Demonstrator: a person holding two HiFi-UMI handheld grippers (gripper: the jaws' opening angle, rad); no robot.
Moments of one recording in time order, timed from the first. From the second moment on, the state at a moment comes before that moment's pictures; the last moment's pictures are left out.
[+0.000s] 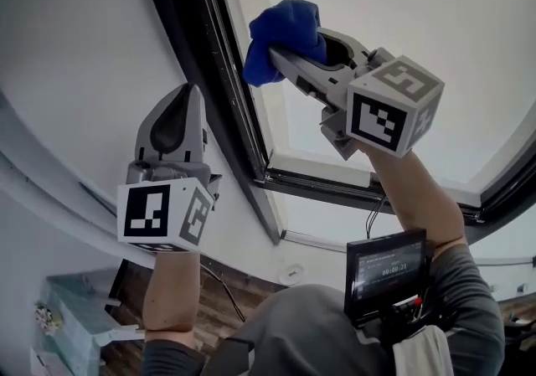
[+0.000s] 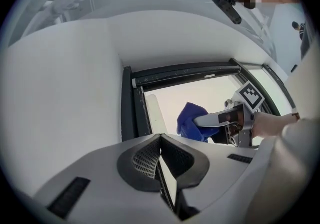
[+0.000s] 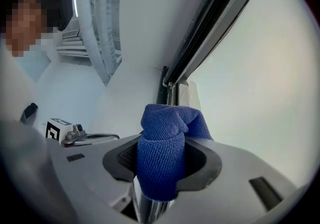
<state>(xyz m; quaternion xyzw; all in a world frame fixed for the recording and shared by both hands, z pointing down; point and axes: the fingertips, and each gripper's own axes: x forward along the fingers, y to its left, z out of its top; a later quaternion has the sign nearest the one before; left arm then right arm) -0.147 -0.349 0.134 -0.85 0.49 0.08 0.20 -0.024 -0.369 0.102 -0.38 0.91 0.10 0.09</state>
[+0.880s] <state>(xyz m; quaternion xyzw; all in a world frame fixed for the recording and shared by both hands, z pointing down) -0.131 -0.303 0.300 -0.88 0.46 0.04 0.09 0.030 -0.328 0.266 -0.45 0.89 0.01 0.03</state>
